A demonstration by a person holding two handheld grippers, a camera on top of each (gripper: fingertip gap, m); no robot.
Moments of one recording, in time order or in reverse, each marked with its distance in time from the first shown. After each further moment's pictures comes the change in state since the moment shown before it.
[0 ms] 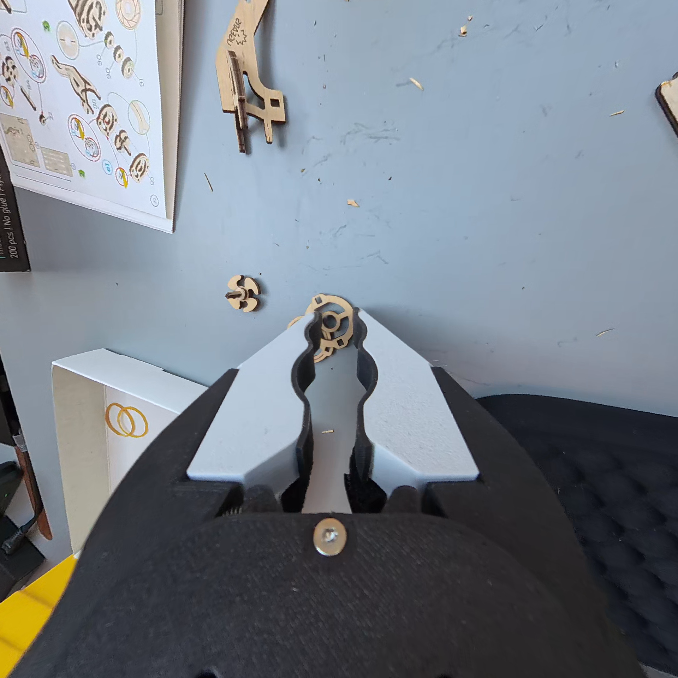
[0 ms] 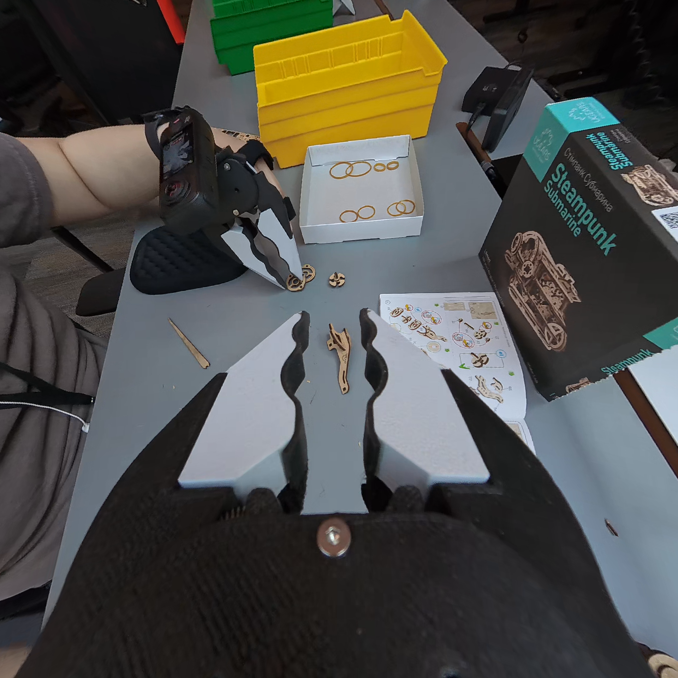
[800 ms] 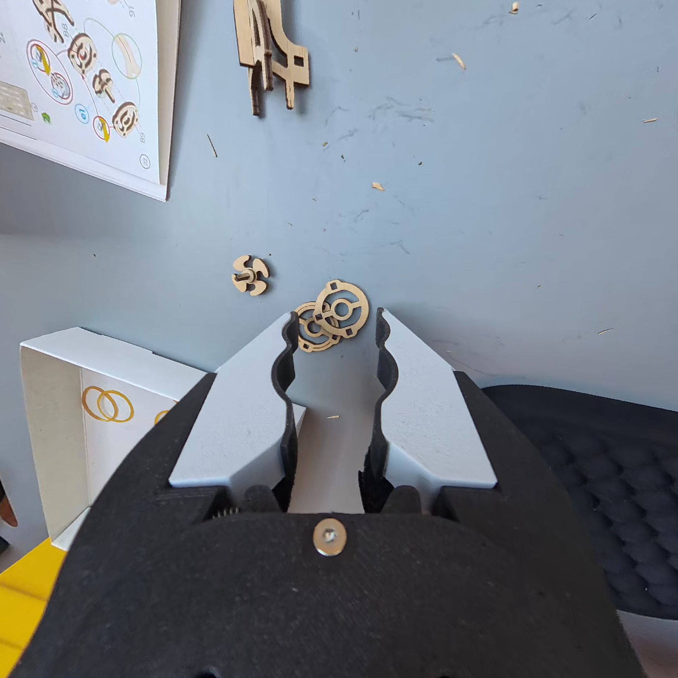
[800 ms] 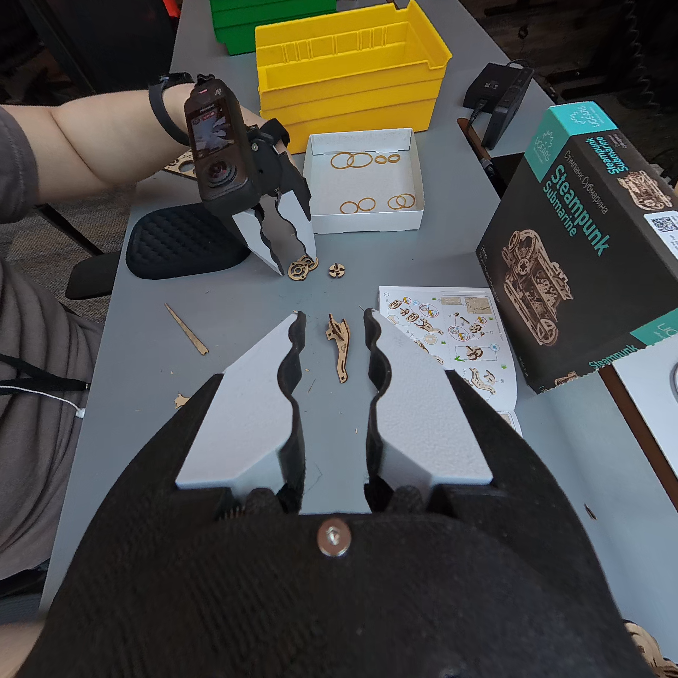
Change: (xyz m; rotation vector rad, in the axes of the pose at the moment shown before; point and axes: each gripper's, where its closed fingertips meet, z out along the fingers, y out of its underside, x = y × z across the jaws) left arm -0.008 0.008 0.000 -0.093 0.082 -0.083; right arm -0.005 0.003 -0.009 -0.027 0.013 -0.041
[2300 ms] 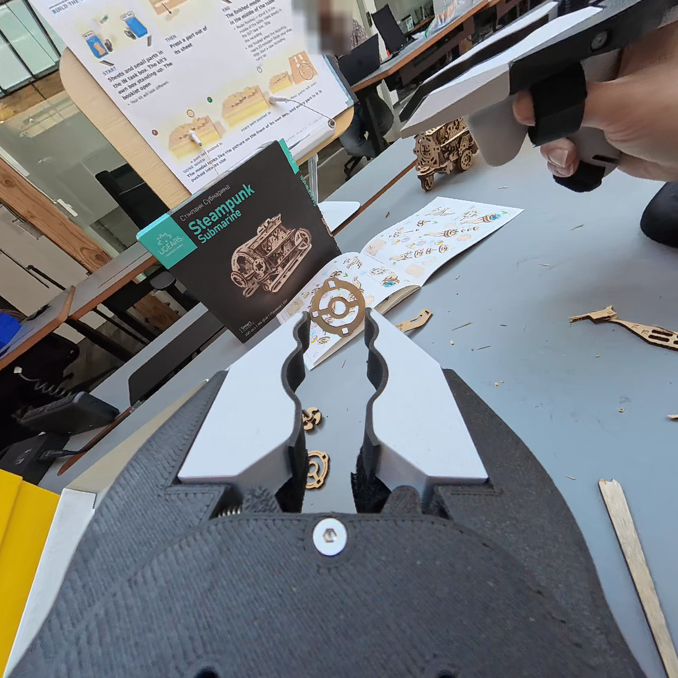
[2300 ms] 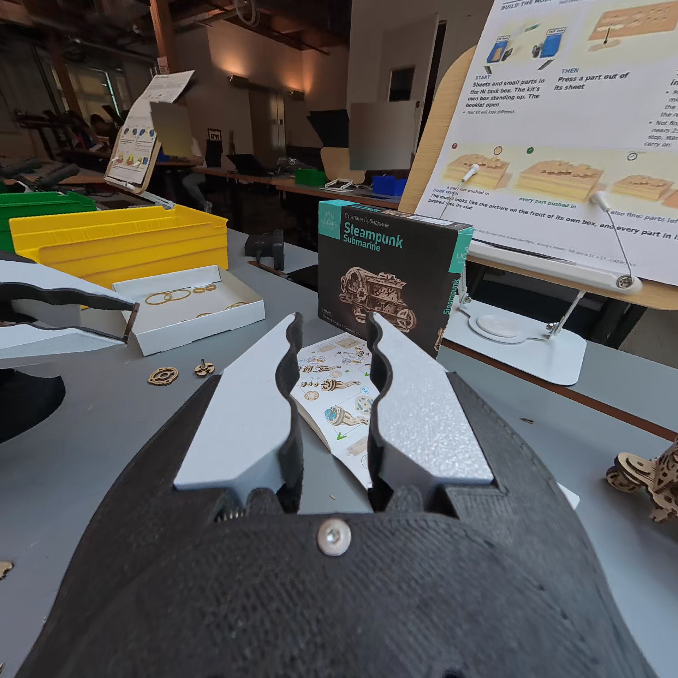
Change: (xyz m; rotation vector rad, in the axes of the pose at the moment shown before) left arm -0.007 -0.093 -0.095 0.831 -0.716 -0.335; right arm 0.020 0.033 -0.011 0.537 0.737 0.086
